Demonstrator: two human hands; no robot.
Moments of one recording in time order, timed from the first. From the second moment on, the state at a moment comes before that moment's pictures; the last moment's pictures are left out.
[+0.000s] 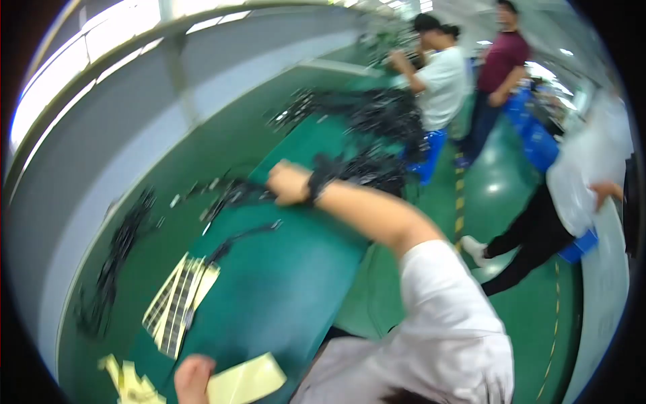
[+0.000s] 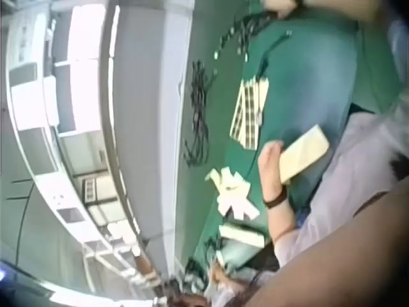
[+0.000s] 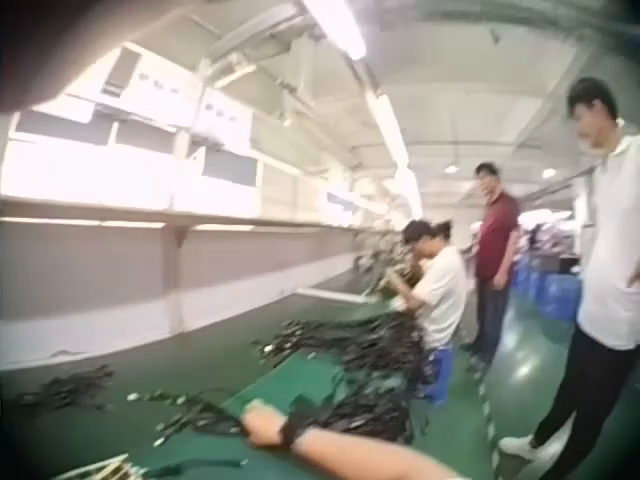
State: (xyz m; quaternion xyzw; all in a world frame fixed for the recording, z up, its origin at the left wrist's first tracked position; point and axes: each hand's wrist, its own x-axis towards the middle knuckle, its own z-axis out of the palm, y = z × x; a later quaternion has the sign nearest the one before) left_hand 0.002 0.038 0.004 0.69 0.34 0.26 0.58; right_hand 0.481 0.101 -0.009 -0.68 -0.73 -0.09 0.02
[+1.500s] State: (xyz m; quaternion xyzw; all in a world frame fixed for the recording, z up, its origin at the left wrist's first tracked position) left_hand 0.427 0.172 -0.051 0.97 0.19 0.13 -0.01; right_hand 0.535 -0.107 0.034 -0.62 -0.72 0.13 0.28
